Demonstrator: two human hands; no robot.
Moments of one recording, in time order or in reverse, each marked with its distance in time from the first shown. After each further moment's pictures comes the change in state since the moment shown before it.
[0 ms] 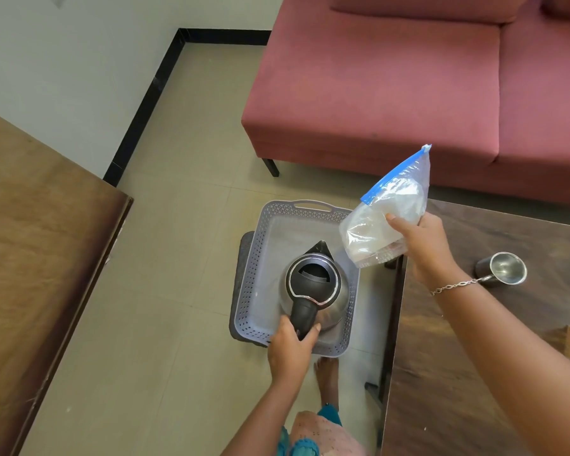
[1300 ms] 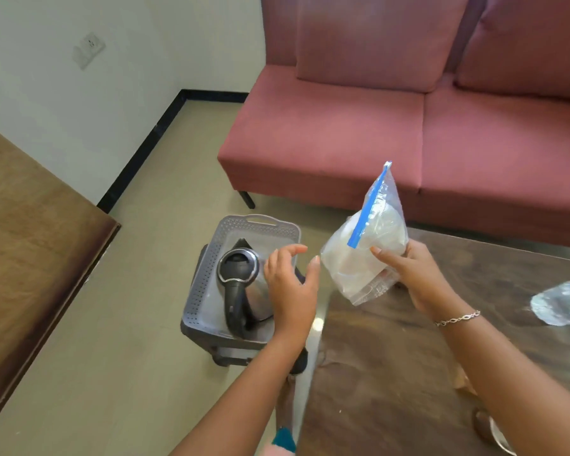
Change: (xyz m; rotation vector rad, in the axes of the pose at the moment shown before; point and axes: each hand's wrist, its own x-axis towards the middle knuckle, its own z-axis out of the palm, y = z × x) left_hand -0.135 0.151 0.044 -0.377 0.333 0.518; right_hand -0.071 -0.004 -0.178 -0.071 -0.258 -0.147
